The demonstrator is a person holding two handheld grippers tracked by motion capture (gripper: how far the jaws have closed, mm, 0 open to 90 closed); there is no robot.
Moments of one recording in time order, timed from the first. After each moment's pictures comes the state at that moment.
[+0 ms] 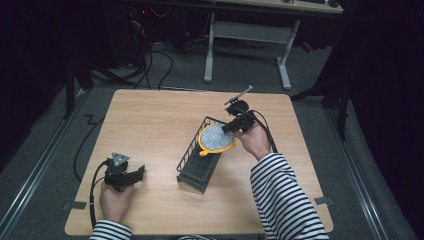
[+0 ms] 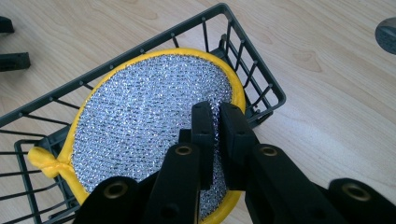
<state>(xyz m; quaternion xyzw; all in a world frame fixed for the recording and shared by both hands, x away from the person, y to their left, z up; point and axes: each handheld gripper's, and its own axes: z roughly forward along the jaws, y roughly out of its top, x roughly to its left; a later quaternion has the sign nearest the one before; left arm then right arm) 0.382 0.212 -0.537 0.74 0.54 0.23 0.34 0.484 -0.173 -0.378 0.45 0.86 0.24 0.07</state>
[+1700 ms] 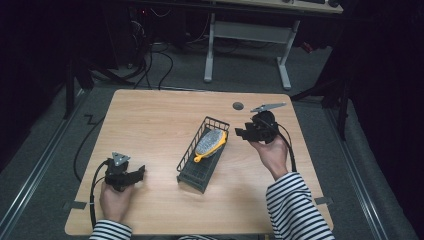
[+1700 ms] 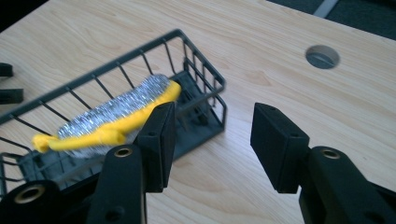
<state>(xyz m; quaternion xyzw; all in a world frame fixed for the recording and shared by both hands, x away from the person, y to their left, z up) 0.382 0.211 -0.537 0.74 0.54 0.23 0.33 0.435 -0.234 -0.383 0.46 0.80 0.35 0.16</state>
